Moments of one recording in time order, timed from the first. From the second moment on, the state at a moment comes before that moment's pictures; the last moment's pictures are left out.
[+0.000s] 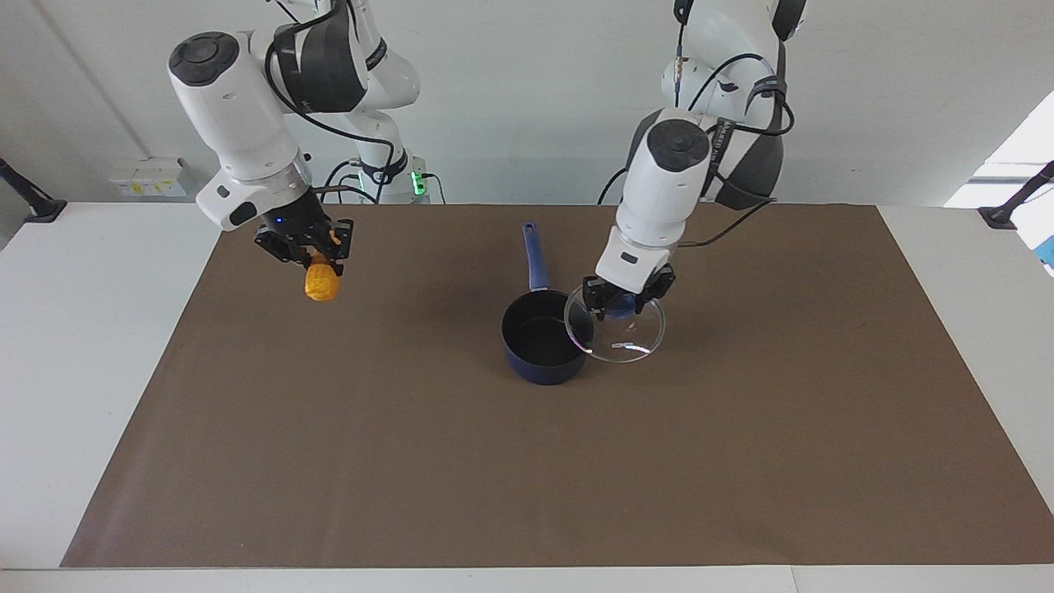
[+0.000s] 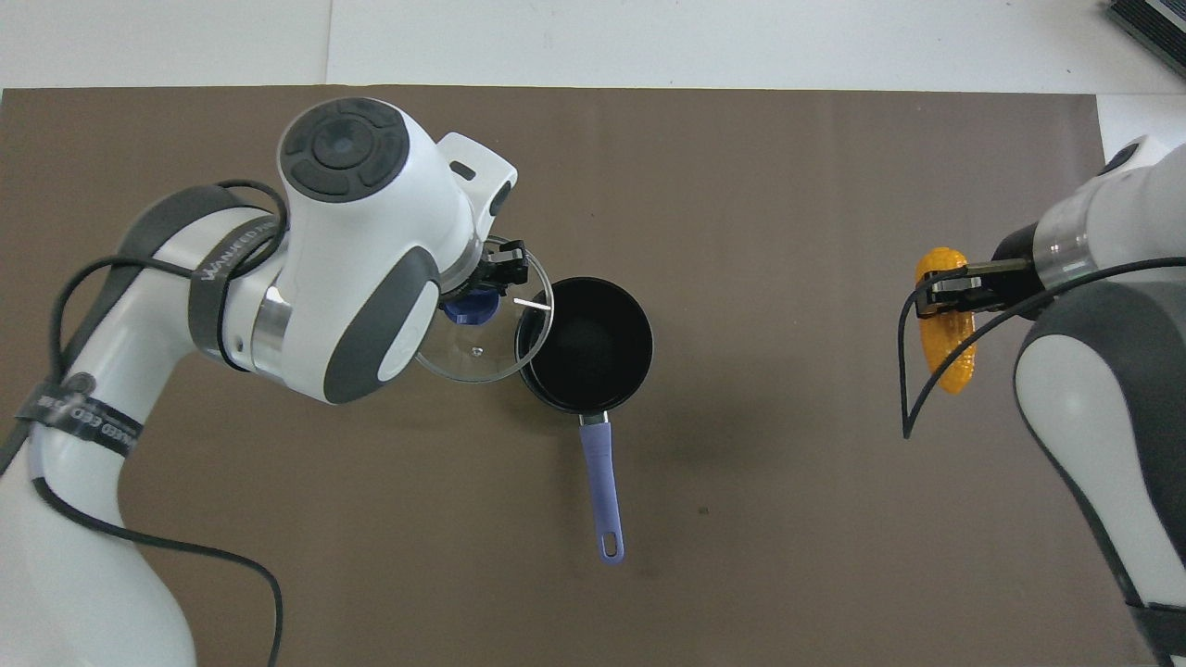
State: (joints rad) left arm -0.52 0.32 0.07 -1.51 -0.07 1.84 -0.56; right arm 0.14 0.03 -0.04 -1.72 0.04 1.77 0.08
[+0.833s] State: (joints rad) left arm -0.15 0.26 0.07 -1.64 -0.07 1.83 0.04; right arm 0.48 0.28 0.01 -1.66 0.04 2.06 0.54
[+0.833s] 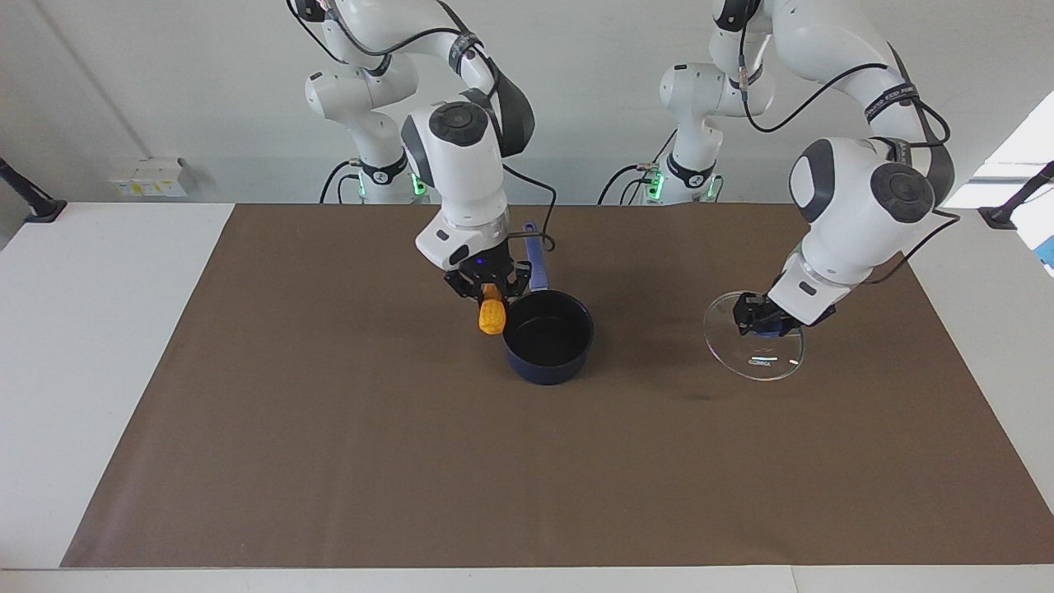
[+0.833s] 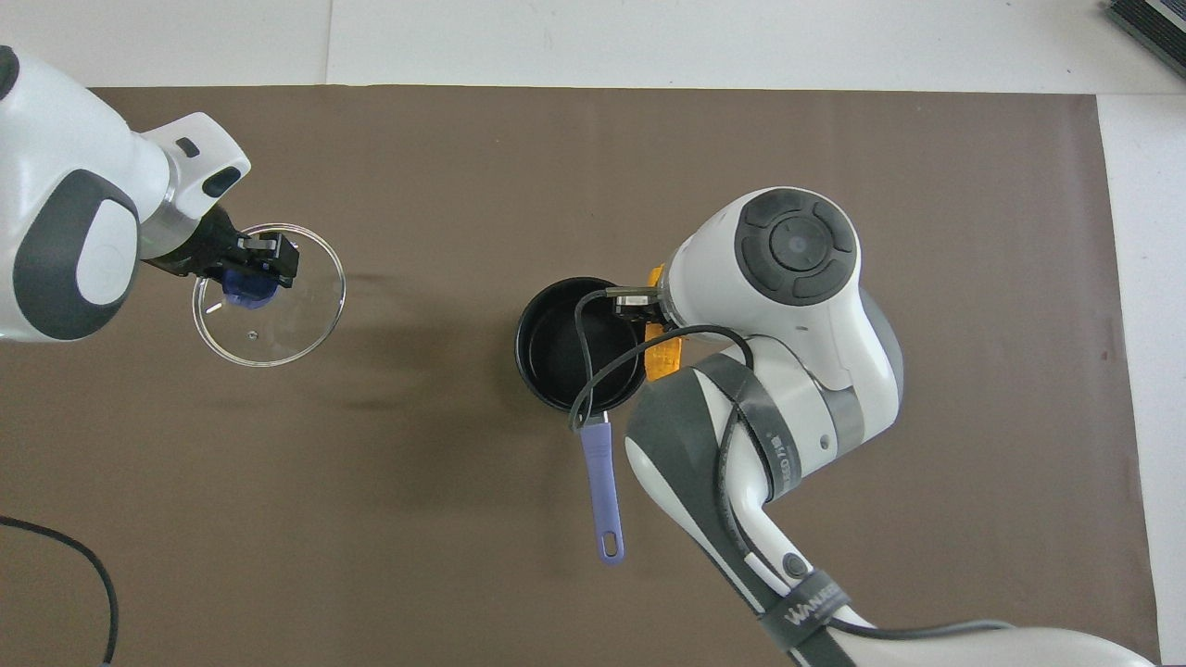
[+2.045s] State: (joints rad) left arm 0.02 0.23 0.07 -2.01 -0.07 2.19 0.24; right arm 0.55 0.45 0.05 -1.62 0.04 2.13 0.56
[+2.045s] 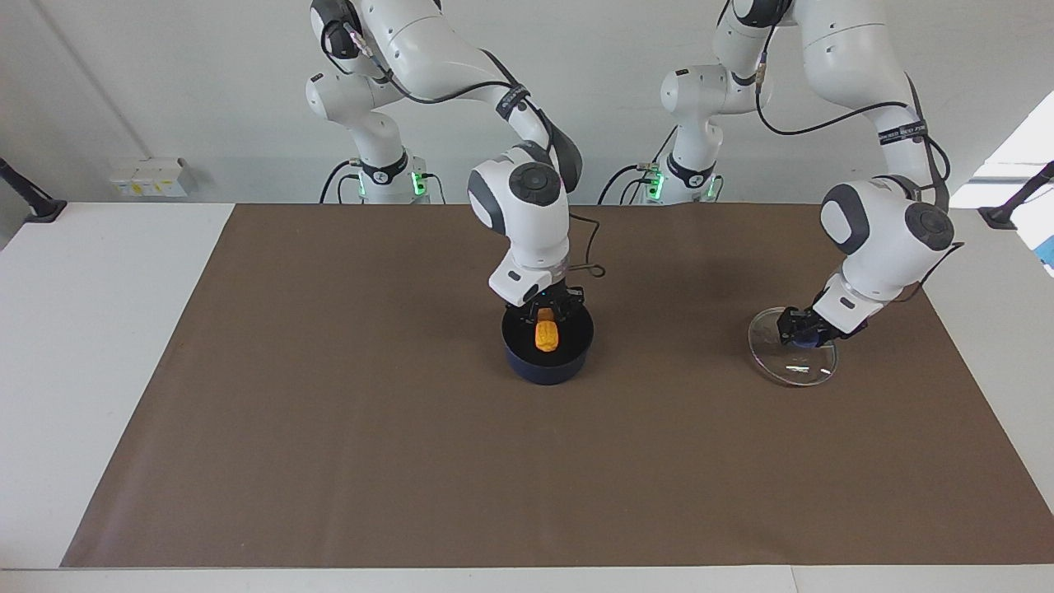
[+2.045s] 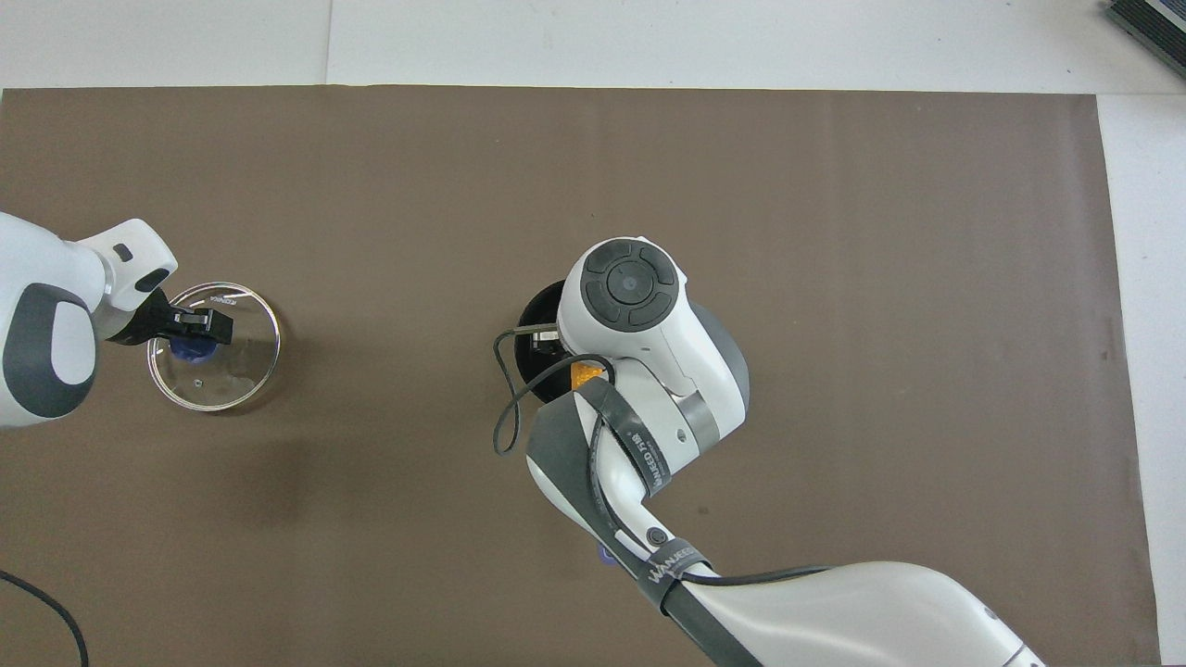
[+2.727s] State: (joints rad) left arm 0.02 0.22 0.06 -2.03 -0.08 2.22 0.24; right arm 0.55 0.48 0.04 -1.63 0.04 2.18 0.52
